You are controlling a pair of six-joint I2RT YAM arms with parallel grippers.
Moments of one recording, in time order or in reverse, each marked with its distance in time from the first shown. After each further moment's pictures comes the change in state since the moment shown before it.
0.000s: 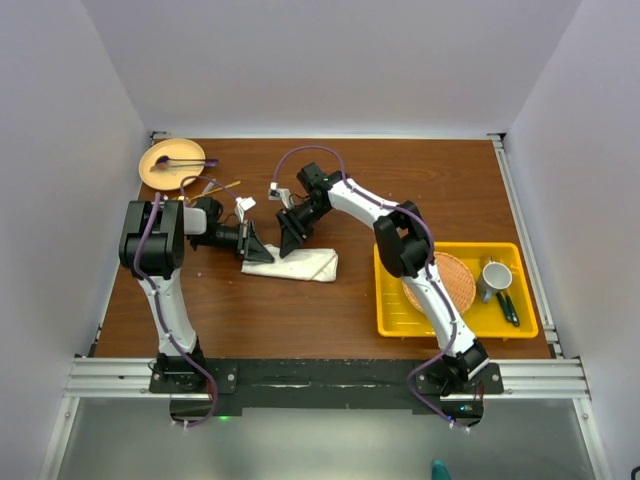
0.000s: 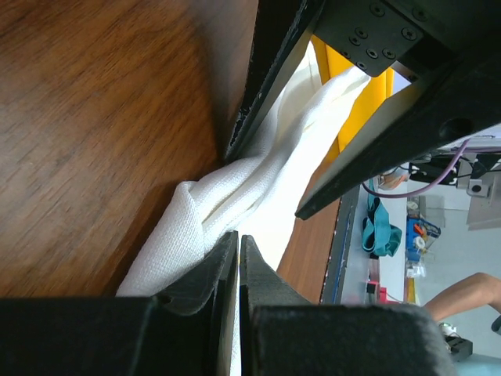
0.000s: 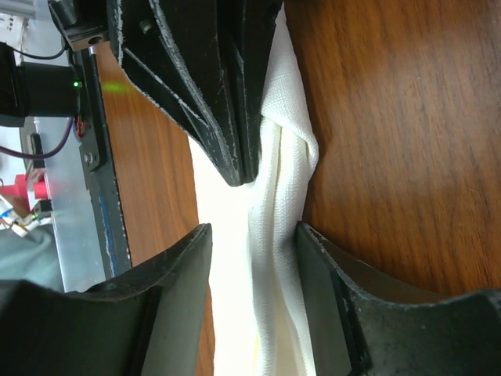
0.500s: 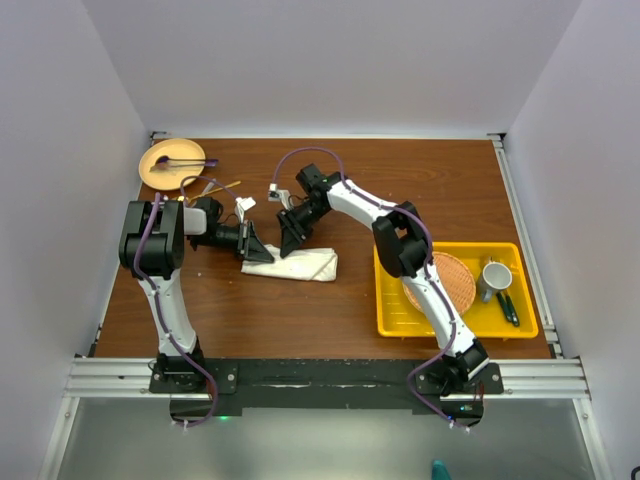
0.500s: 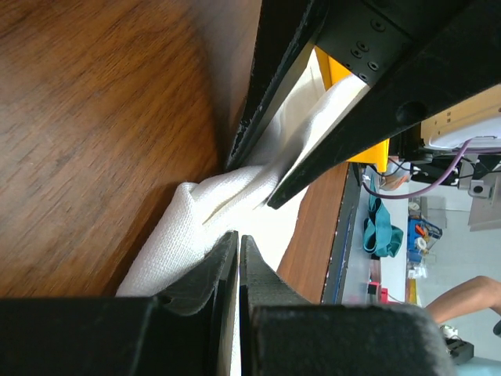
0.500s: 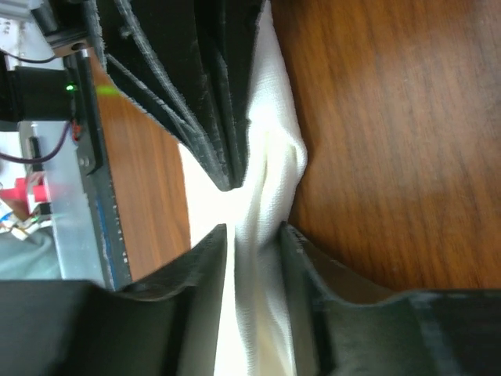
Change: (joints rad) left arm -0.001 -0.004 -0.006 0.013 -0.003 -0.008; right arm 0.002 0.018 0.016 0.003 0.010 0.014
